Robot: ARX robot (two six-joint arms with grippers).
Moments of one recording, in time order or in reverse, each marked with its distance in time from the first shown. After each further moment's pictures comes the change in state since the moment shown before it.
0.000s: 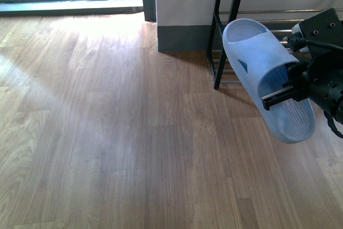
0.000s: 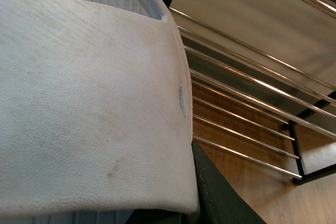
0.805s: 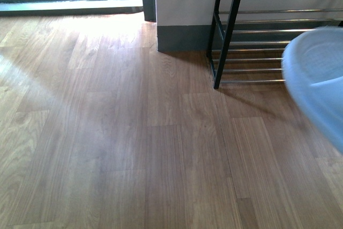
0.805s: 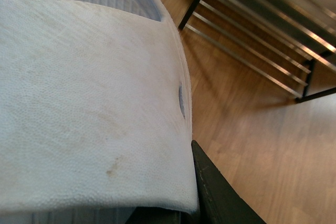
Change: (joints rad) left arm 0.000 -0.001 0.000 0.000 0.000 0.000; right arm 0.207 -1.658 -0.200 -1.864 0.056 0.042
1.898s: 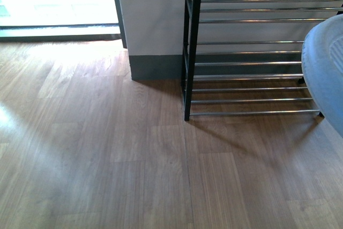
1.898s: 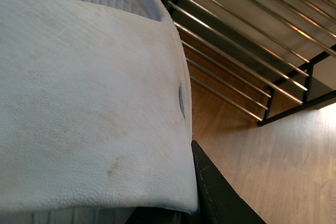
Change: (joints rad) left arm 0.000 0.000 0.000 0.000 -0.003 0.000; right arm 0.047 -0.149 0.014 -0.053 0.013 0.013
